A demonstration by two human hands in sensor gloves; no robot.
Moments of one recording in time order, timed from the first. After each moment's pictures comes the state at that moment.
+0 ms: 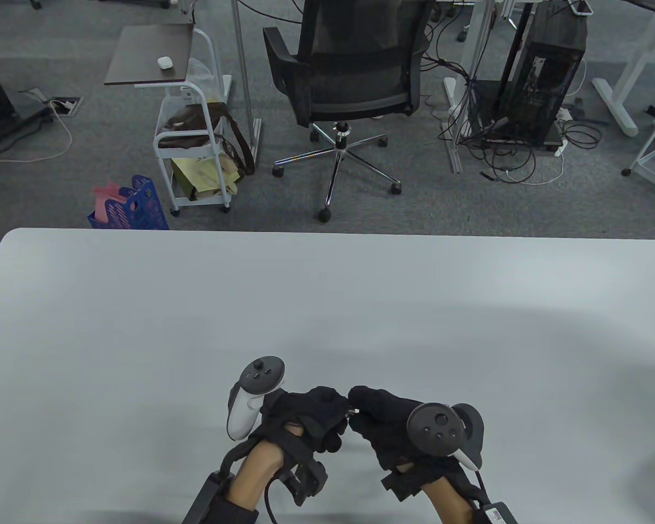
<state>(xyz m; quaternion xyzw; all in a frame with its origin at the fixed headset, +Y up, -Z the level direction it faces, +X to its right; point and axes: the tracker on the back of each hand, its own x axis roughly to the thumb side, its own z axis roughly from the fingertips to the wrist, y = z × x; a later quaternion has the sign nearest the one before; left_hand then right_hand) -0.098 -0.727 -0.330 -0.29 -0.12 0.61 0.73 0.119 -0.687 -0.293 0.22 -0.13 0.91 0.32</state>
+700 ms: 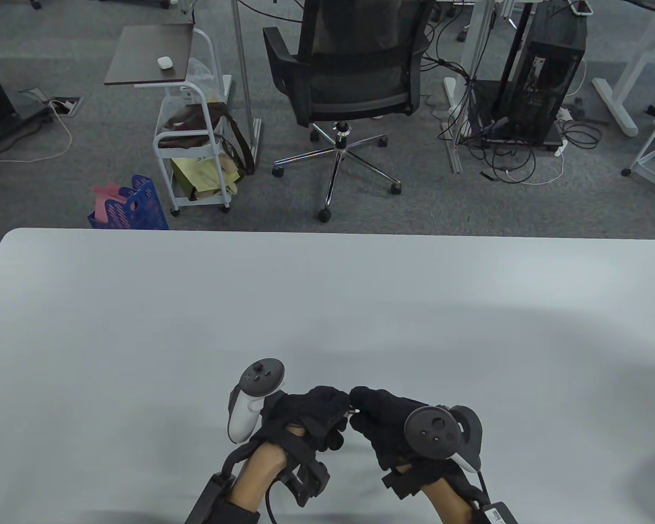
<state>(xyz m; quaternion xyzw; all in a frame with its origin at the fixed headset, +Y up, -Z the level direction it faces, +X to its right) -0.098 -0.731 -0.329 -0.28 -0.10 0.61 0.73 0.118 -0.685 -0.291 0.22 -0.14 0.91 0.31</state>
